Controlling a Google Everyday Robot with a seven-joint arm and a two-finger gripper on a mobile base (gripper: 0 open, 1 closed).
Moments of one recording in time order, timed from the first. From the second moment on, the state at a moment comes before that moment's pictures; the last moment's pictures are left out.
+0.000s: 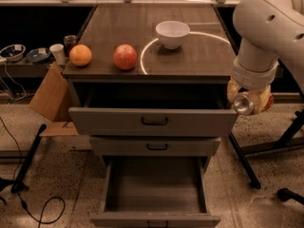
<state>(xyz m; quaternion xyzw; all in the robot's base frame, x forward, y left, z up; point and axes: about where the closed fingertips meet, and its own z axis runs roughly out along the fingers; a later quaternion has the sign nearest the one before) 0.549 -0.272 0.814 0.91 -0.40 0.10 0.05</state>
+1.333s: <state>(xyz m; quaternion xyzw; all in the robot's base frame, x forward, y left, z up) 0.521 -0.237 0.650 0.90 -0.42 -0.05 -0.06</state>
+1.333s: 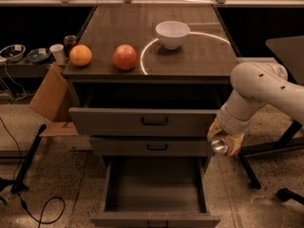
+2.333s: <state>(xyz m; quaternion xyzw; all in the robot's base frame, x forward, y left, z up) 0.509 -0.206 0.590 0.90 -0.41 -0.10 -0.10</state>
